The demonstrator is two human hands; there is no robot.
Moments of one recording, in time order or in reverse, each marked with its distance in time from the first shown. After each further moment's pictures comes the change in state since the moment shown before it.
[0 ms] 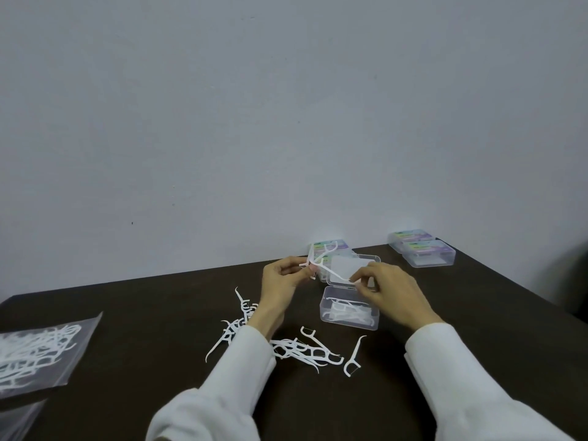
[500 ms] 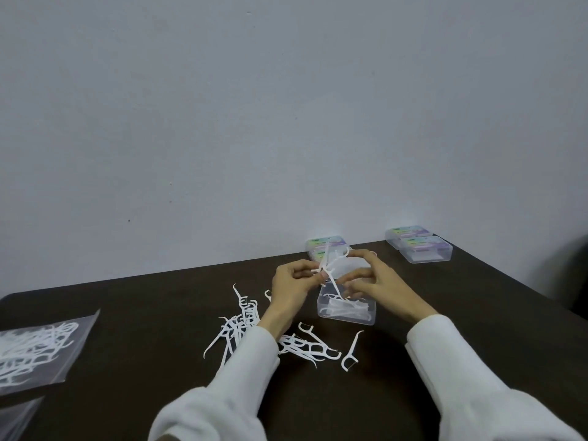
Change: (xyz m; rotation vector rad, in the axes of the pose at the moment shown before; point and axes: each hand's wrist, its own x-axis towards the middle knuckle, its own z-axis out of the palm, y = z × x) left_hand -0.008 -0.007 0.013 0.148 -0.076 0.017; right_hand -0.001 -0.015 -0.002 0.763 -0.184 0.162
